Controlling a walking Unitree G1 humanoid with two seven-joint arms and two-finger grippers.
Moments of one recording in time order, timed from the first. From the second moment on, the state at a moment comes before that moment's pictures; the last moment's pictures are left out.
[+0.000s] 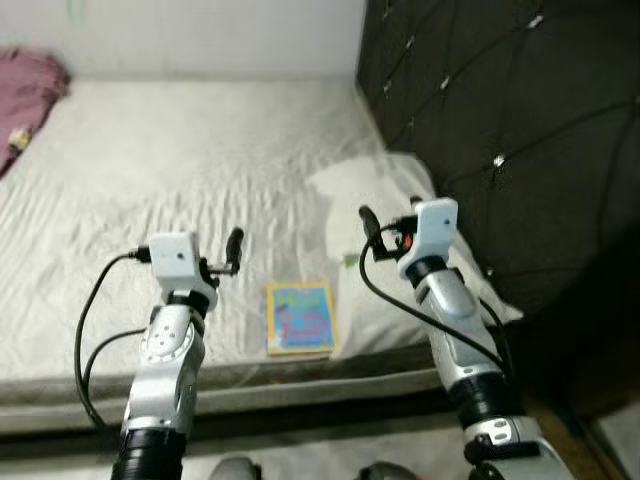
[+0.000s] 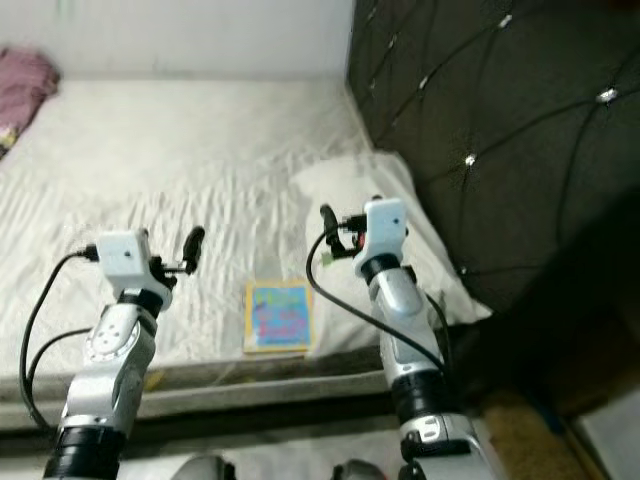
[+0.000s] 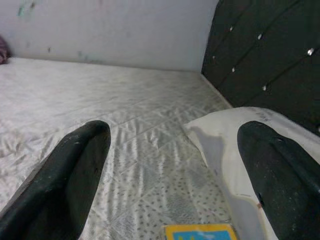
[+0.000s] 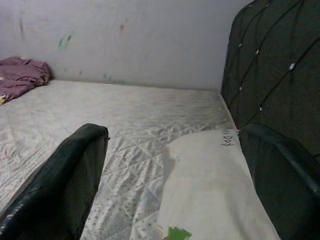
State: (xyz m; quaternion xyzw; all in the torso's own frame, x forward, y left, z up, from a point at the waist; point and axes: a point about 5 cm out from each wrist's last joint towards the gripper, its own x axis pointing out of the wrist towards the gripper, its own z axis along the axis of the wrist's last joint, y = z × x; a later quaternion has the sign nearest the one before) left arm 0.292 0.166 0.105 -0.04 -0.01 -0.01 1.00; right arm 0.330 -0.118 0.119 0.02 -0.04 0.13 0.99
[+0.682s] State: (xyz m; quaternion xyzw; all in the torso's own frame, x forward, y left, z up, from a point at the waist) left arm 0.290 0.186 0.105 -0.03 -0.01 0.02 1.00; right arm 0.330 -0.091 0.123 0.02 -0.05 0.17 0.98
